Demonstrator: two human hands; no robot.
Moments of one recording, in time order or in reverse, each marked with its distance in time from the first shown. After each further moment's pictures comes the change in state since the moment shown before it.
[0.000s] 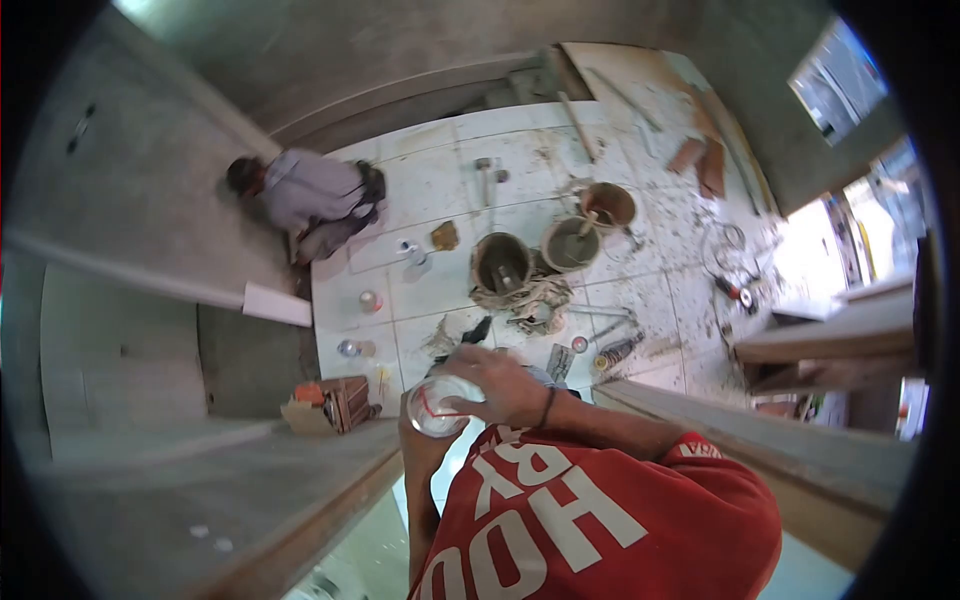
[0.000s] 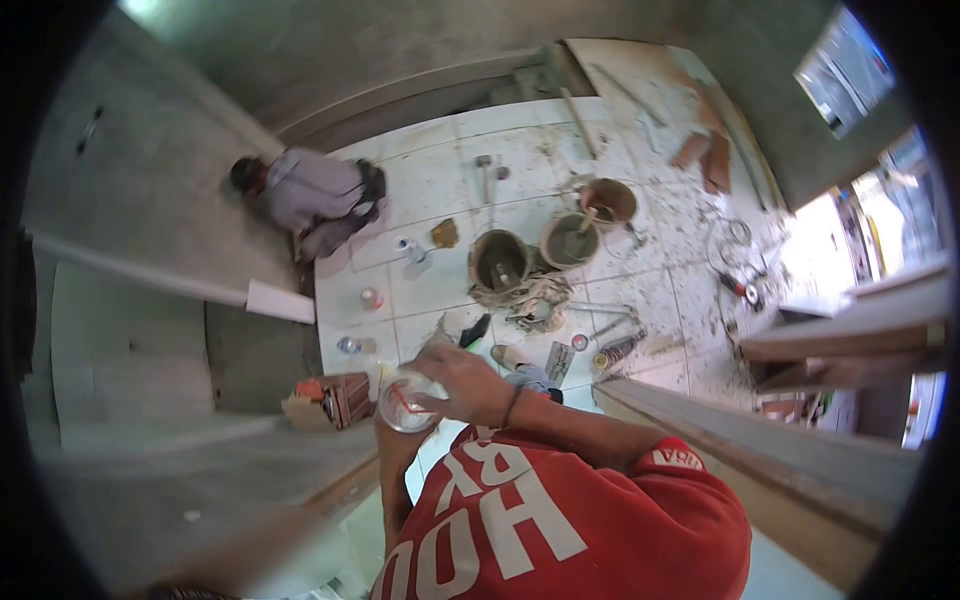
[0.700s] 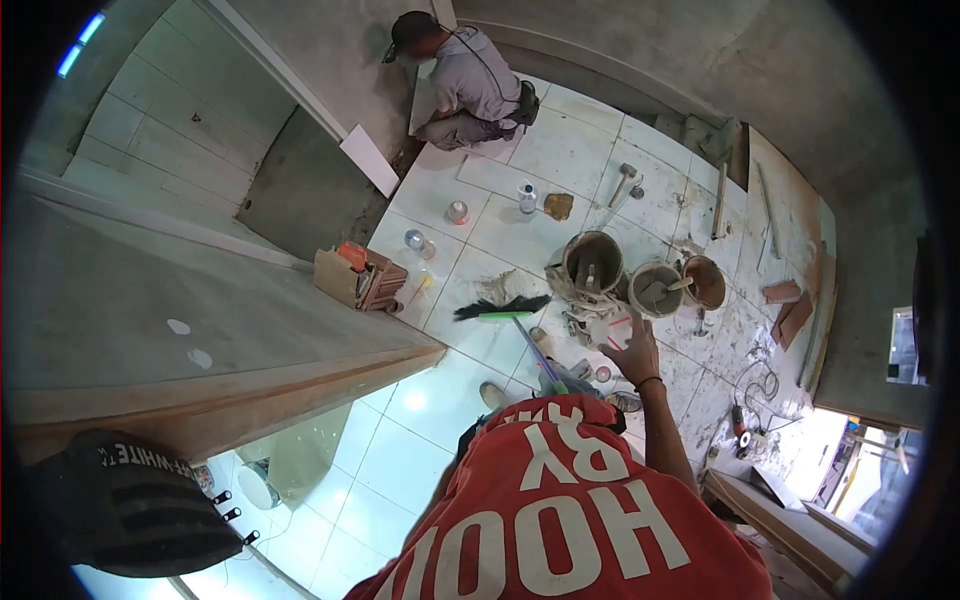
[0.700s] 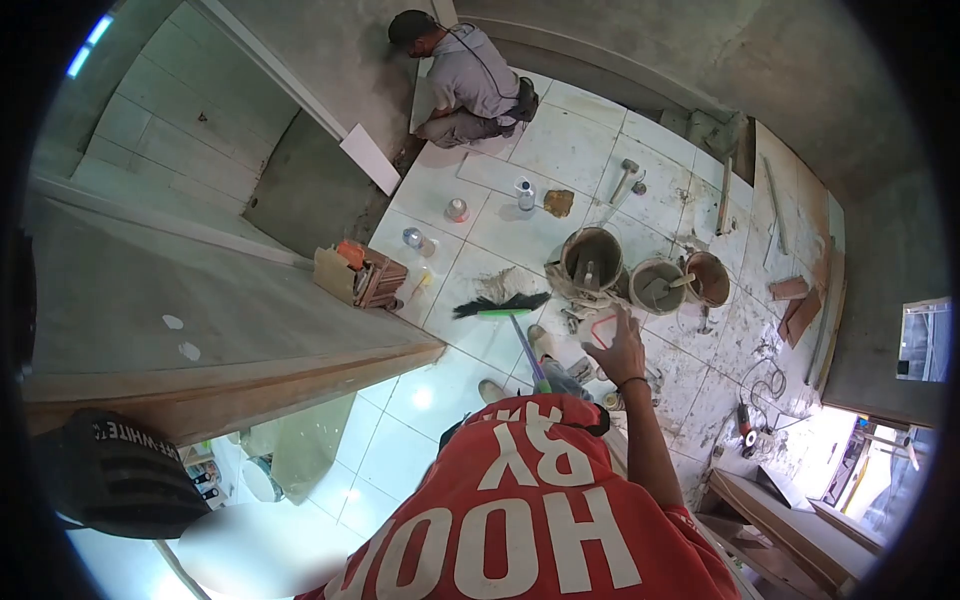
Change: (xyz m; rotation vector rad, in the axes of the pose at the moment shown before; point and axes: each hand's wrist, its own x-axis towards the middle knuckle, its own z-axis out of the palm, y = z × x) left_hand -0.215 -0.274 0.044 -0.396 0.125 -1.228; right_hand -0.023 0.156 0.028 -0.358 0.020 0.555
